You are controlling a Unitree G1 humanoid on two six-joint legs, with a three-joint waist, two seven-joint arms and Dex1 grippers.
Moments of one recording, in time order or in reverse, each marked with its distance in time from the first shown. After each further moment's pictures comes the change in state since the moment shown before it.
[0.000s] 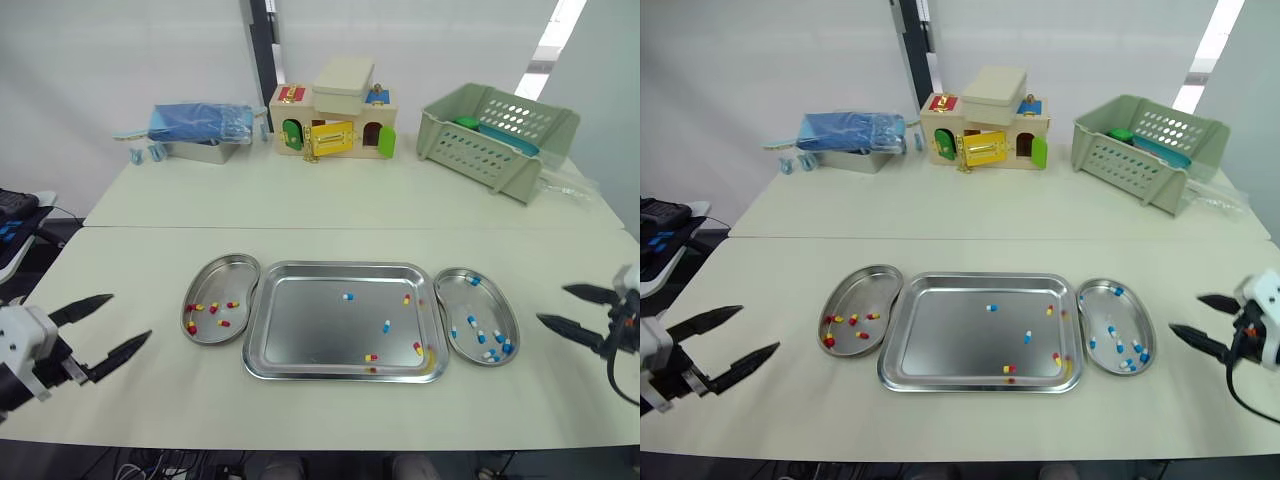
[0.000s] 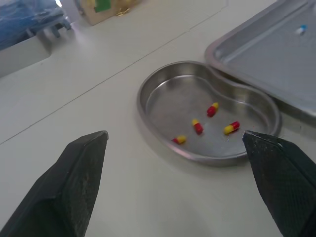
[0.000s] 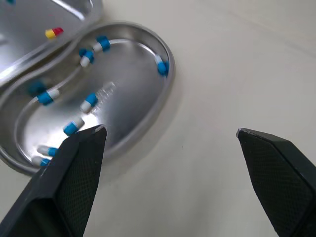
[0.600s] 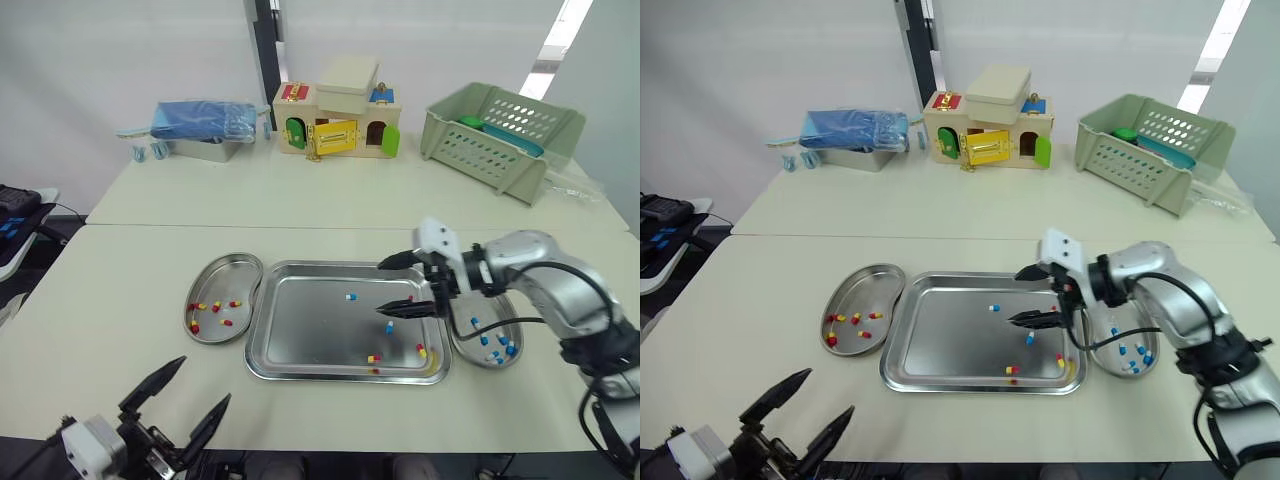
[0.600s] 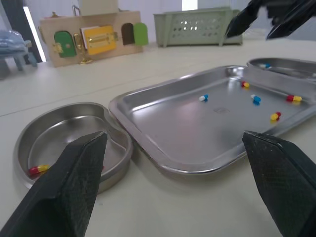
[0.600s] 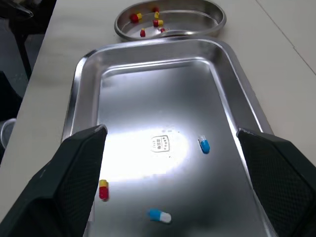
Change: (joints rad) left arm 0.345 -0.526 -0.274 -0.288 0.008 -0.321 0.067; right arm -0.767 0.308 0.845 0.038 -0.152 0.129 0.063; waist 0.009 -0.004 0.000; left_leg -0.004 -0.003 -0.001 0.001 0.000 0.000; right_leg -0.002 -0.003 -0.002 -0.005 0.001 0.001
